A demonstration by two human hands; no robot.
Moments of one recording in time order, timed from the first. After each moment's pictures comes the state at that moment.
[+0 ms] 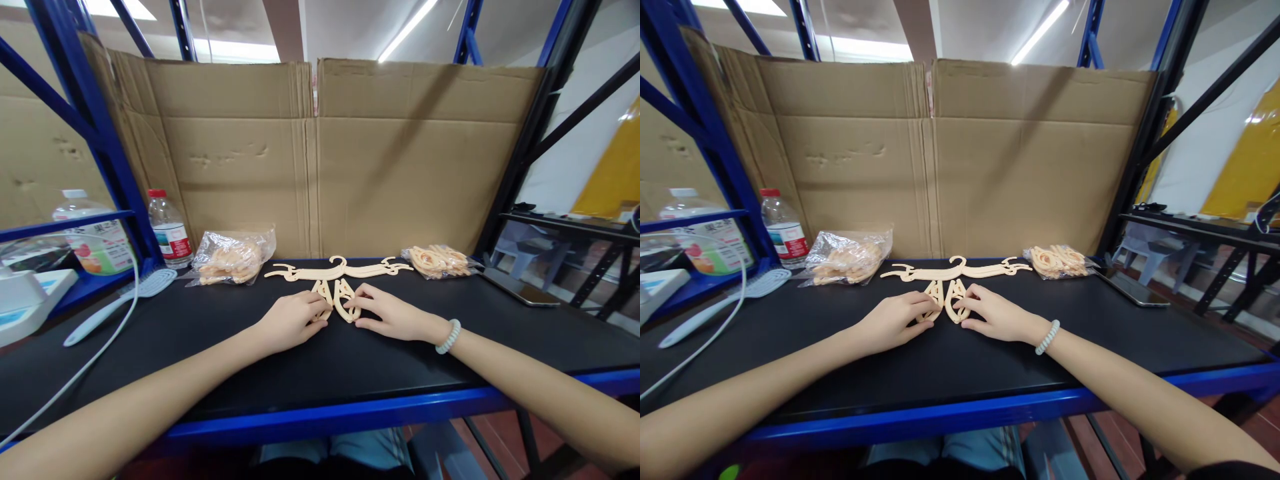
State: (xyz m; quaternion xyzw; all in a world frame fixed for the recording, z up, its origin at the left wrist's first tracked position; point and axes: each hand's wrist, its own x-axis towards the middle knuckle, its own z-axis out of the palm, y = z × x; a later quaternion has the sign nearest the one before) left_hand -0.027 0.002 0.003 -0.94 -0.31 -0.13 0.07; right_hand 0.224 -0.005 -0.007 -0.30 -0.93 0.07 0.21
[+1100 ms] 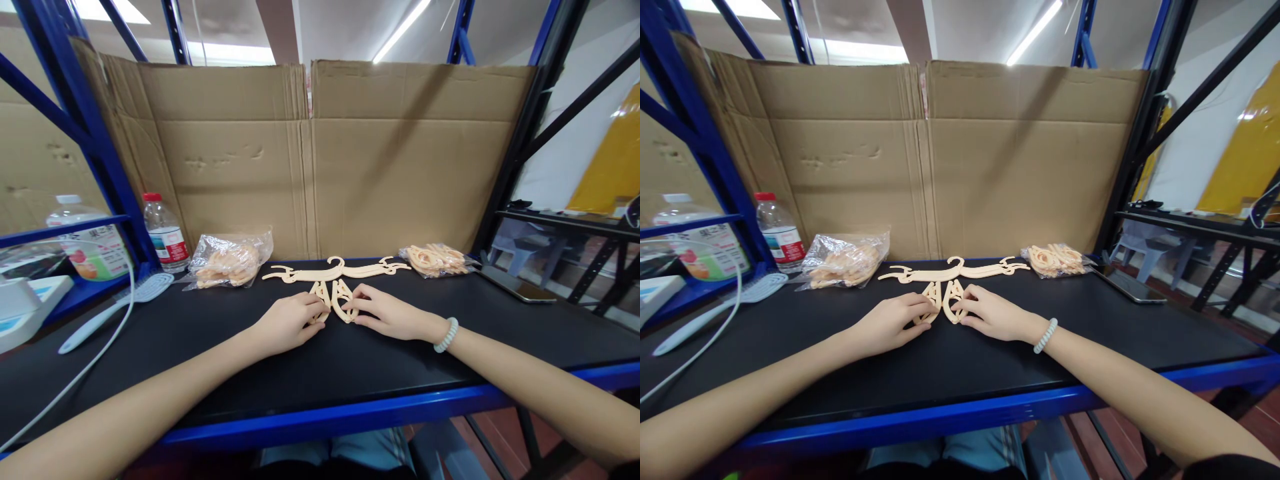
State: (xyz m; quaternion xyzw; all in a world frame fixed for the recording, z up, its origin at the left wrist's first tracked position) left_hand -0.028 0.001 0.007 -0.94 -0.31 -0.12 0.05; right_hand 0.225 -0.005 -0.007 -0.30 -0.93 0.07 0.20
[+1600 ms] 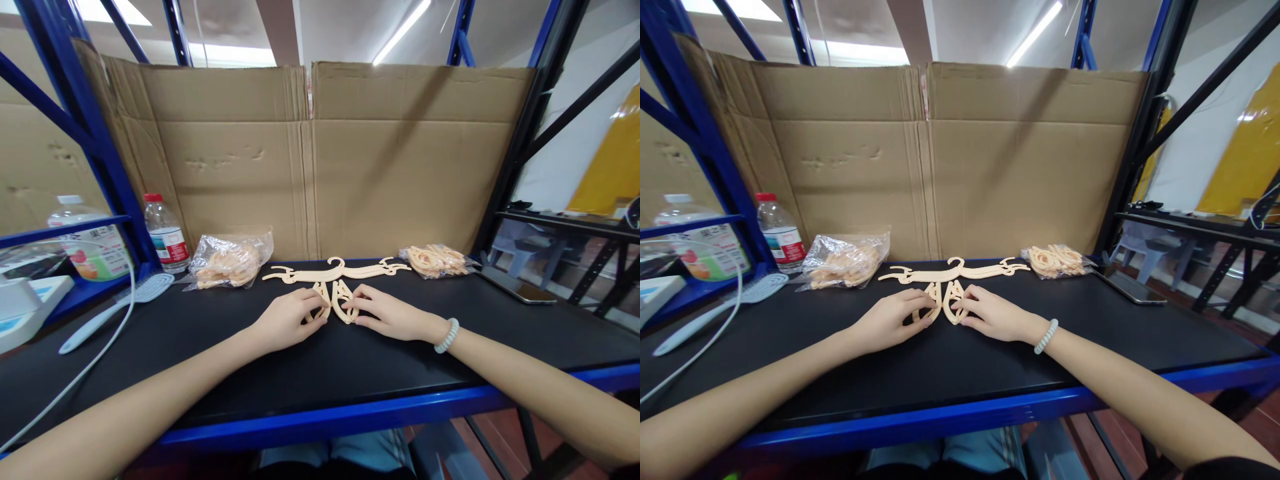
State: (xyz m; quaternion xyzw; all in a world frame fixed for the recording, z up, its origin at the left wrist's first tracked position) left_hand -0.029 0.004 0.006 -0.93 -0.33 -0.19 0.01; right_hand 0.225 -0.006 -0.005 -0.30 -0.93 0.06 0.20
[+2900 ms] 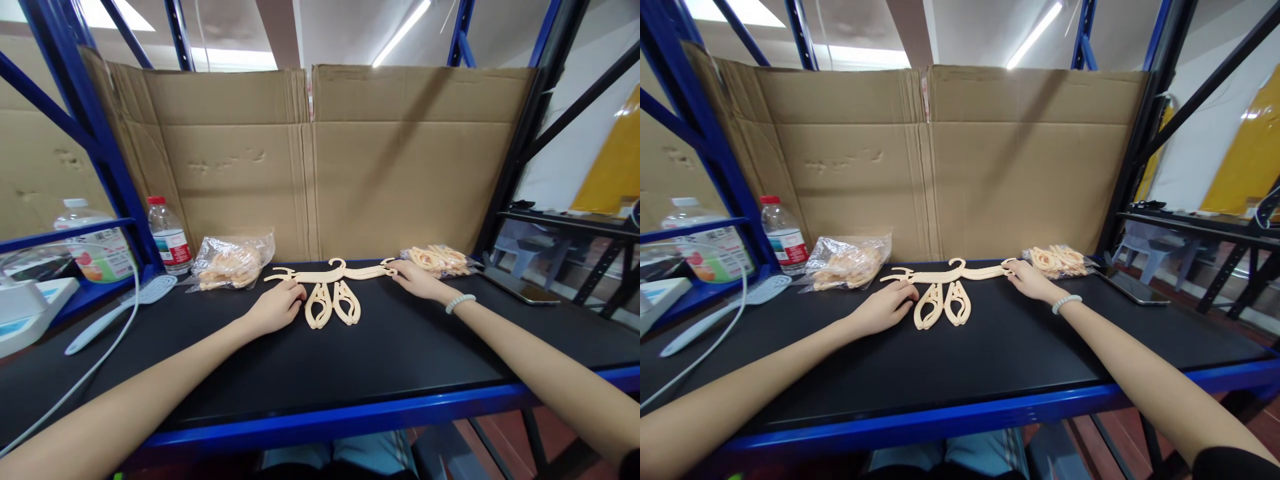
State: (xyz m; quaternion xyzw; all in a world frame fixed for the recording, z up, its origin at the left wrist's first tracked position) left_hand -0.057 0.045 -0.006 -0.90 -0.41 -0.16 0.04; right_hand 0.319 0.088 -0.031 -0.46 -0.85 -0.07 0.26
